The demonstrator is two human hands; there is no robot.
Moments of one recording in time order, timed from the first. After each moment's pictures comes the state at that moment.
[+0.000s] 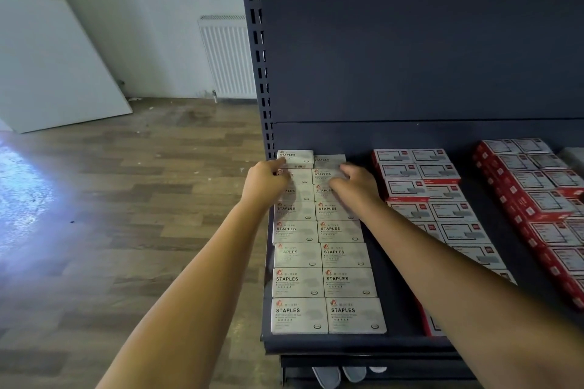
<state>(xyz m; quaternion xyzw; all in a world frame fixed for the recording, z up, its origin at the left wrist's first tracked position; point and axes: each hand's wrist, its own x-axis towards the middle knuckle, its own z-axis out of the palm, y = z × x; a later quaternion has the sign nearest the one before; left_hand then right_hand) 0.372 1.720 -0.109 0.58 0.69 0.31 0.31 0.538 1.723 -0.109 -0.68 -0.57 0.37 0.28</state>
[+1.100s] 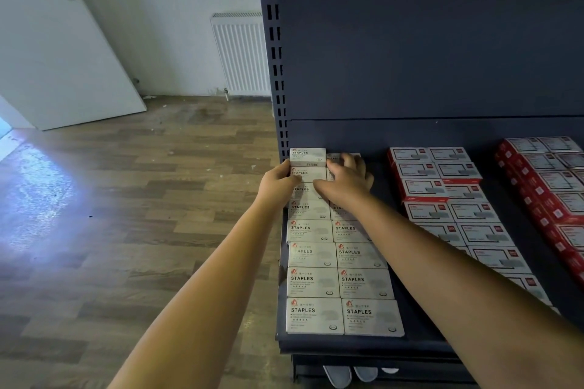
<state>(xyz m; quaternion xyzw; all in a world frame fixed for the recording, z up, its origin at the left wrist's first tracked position) 0.371 1.710 -0.114 0.43 0.62 0.42 0.50 0.504 1.736 -0.118 -0.66 -0.70 0.24 0.11</state>
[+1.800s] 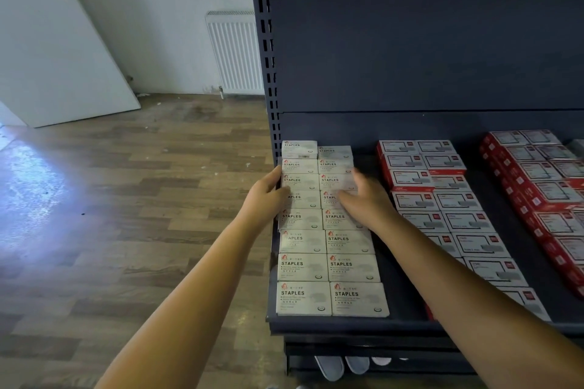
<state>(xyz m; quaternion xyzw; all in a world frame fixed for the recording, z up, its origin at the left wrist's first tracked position) 0.368 1.665 -0.118 0.52 0.60 0.38 0.47 0.552 1.689 -0.121 -0.65 -0.64 0.34 0.22</state>
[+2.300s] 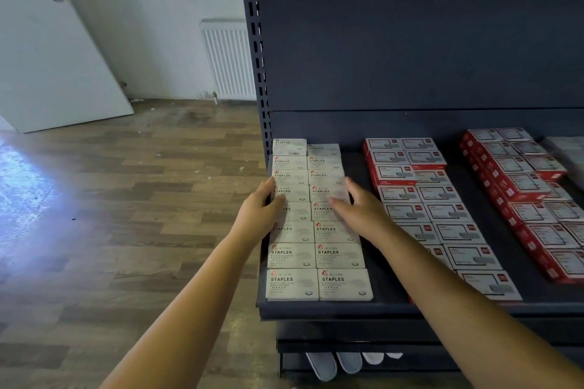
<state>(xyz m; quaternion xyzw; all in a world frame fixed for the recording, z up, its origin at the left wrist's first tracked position) 0.376 1.633 -0.124 0.57 0.62 0.36 0.41 0.564 1.645 -0.106 -0.63 -0.61 0.43 0.22</state>
